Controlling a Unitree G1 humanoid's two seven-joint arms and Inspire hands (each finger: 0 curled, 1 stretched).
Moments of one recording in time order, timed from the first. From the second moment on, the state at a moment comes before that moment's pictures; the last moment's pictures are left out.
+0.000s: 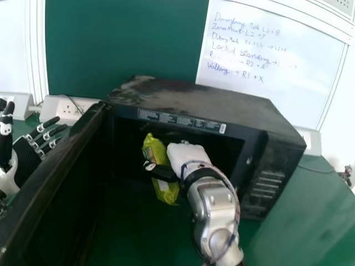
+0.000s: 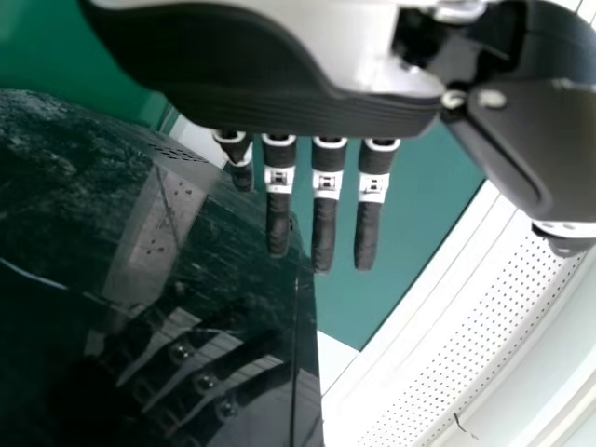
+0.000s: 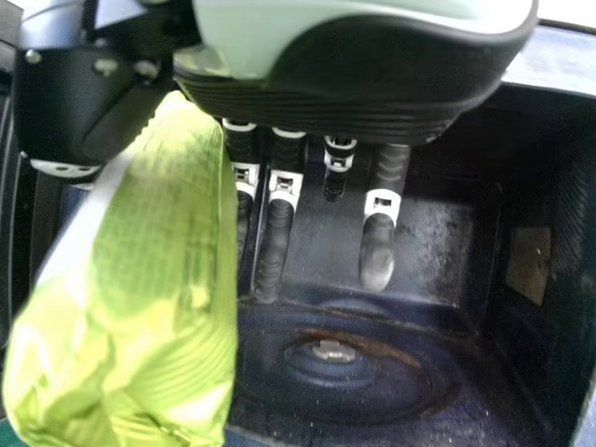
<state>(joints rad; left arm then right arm) 0.00 0.57 0.64 -0.37 -1.15 0.69 -0.26 -0.60 -0.06 0.33 -0.17 -1.51 0.31 0.85</state>
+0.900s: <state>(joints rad) 0.02 0.56 0.64 -0.40 -1.16 0.69 -0.24 -0.74 -0.07 0.39 0.13 -1.25 0.37 0.56</state>
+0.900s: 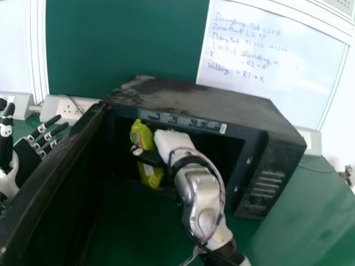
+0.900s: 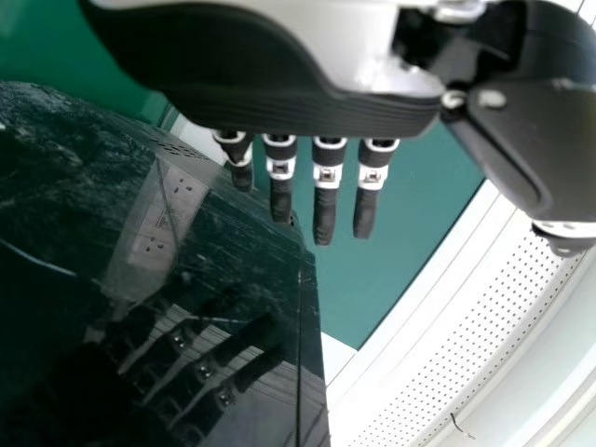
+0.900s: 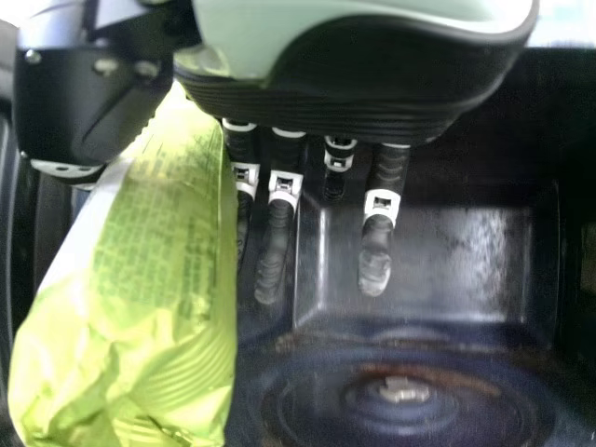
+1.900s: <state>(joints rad) 0.03 0.56 0.64 -0.40 -1.20 0.68 -0.22 -0.75 -0.22 0.41 0.26 -1.10 0.51 0.55</state>
